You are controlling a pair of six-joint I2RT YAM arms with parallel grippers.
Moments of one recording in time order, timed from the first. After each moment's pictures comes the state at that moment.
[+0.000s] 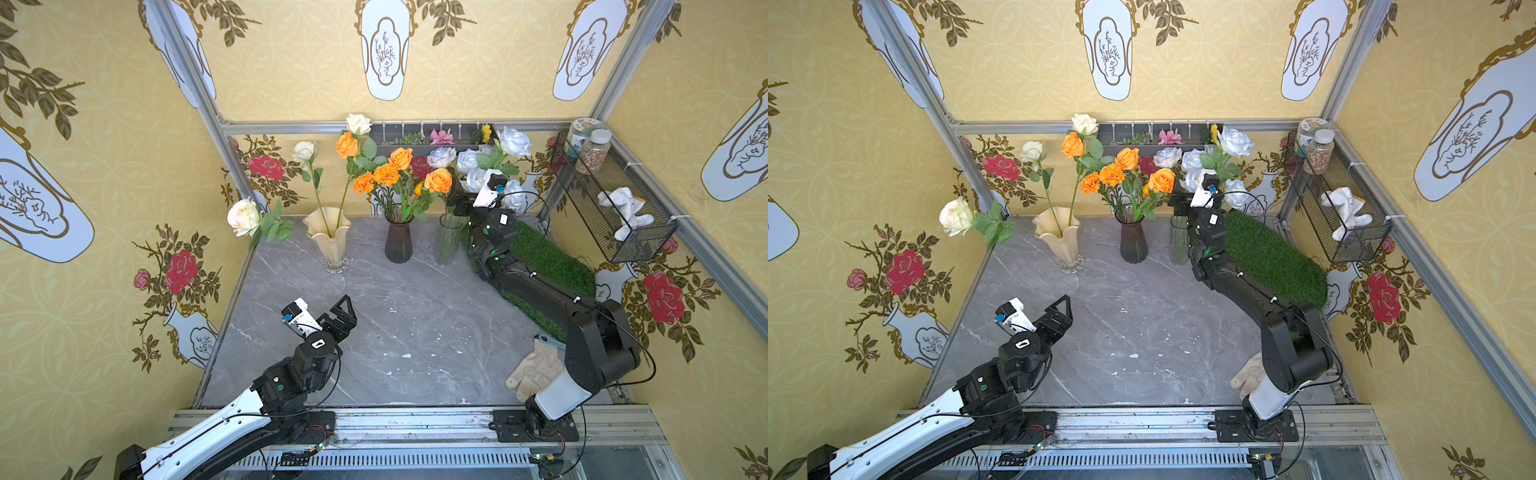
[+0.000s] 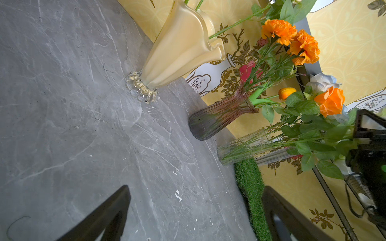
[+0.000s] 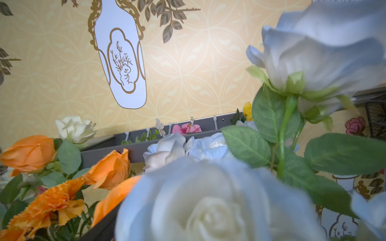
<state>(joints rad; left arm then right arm) -0.92 0.52 0.36 -0.17 -0.76 -1.12 0.40 1.60 1.21 0.72 0.32 0.08</state>
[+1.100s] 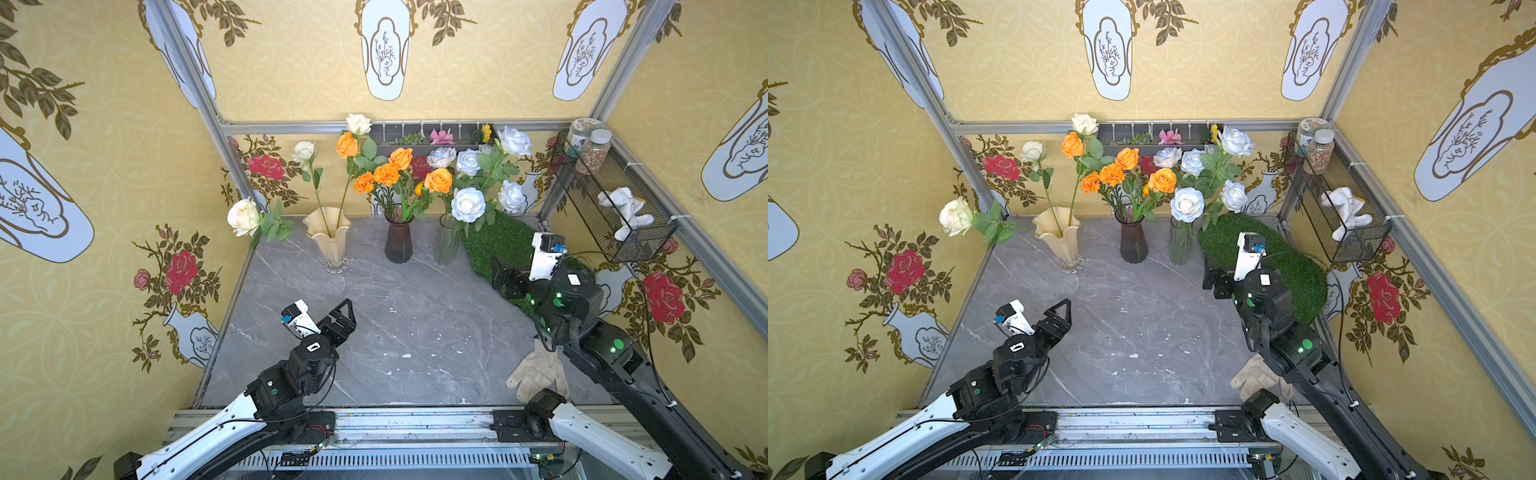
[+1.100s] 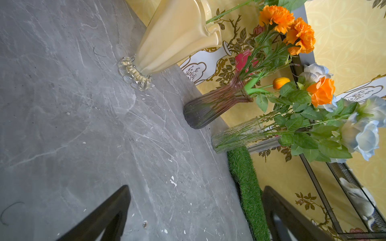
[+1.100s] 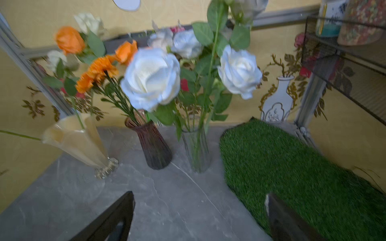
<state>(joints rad) -0.92 0.47 0.37 -0.25 -0.67 -1.14 0.56 0.73 0.95 -0.51 0.43 0.24</state>
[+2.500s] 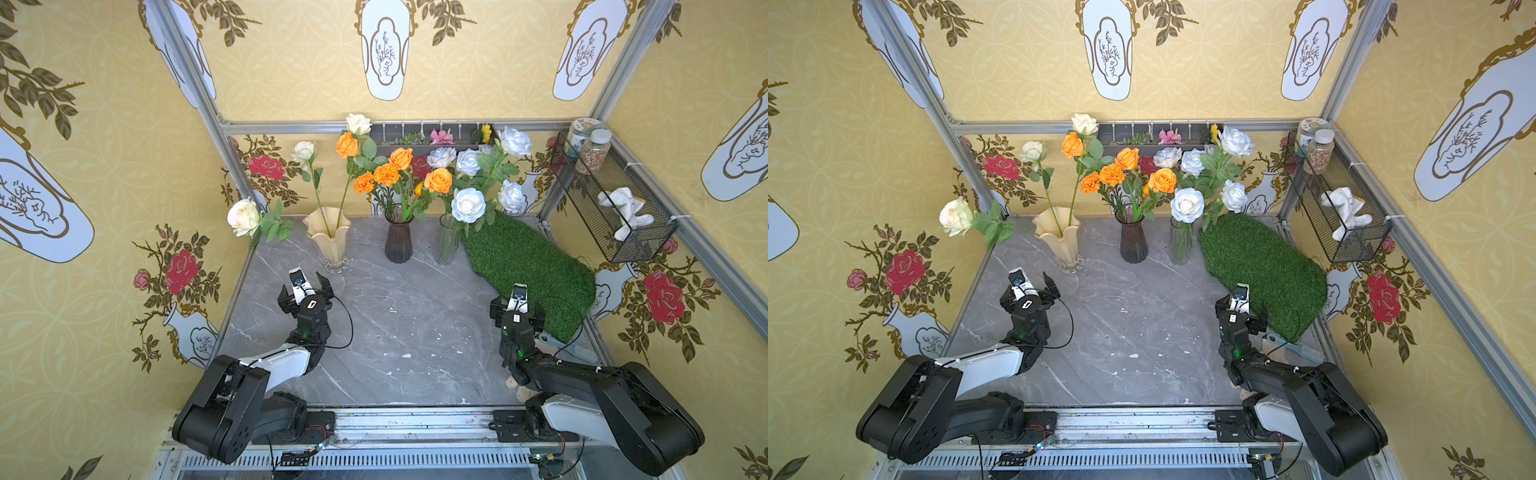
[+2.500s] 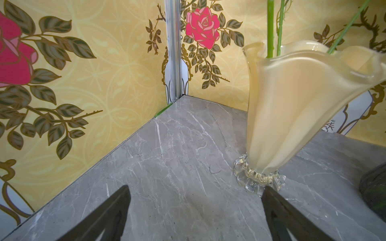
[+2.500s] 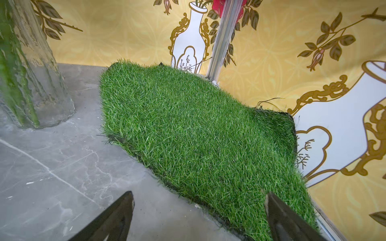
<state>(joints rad) -0.34 1.29 0.26 0.86 -0.76 -0.15 0.37 1.23 0.10 0.82 0.79 -0.03</state>
